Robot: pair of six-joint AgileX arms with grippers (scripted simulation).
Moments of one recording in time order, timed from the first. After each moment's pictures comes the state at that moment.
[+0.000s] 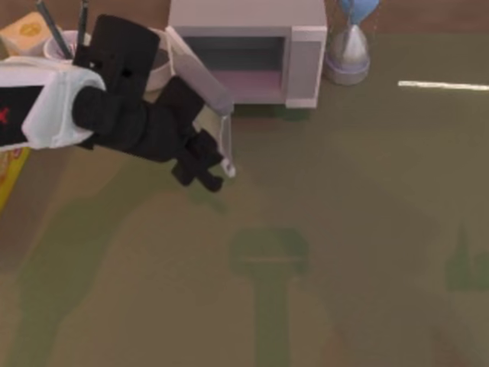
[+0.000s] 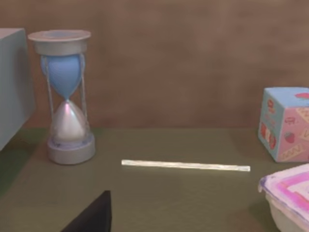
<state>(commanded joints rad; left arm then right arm) -0.40 1.81 1.13 -0.27 0.38 0.42 0.00 0.00 0.00 0.00 0.00 0.00</state>
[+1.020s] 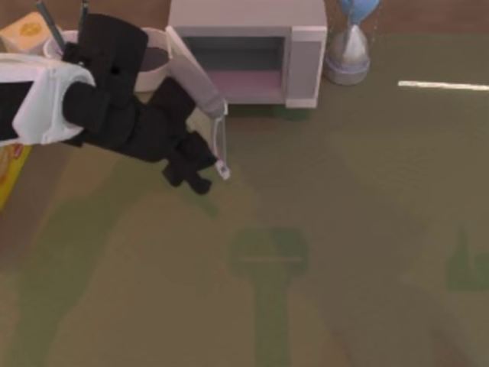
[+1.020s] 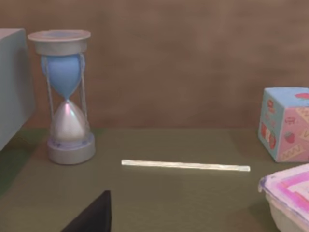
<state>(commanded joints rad) -0.37 1.81 1.14 -0.31 0.42 0.50 0.00 0.00 0.00 0.00 0.00 0.00</state>
